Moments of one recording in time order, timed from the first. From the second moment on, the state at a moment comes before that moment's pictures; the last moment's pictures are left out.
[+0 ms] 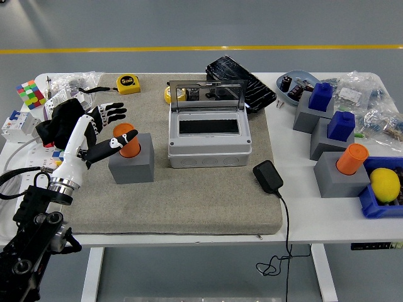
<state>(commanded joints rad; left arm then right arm) -0.15 0.07 -1.35 -1.18 1.40 0.05 -0.39 0.04 -0.09 1.54 0.18 -1.32 0.05 -0.18</state>
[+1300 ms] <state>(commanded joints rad) -0.25 0.00 -1.23 -0.98 1.25 0.09 -0.54 0.04 -0.08 1.53 0.18 -1.31 0.05 -0.18</state>
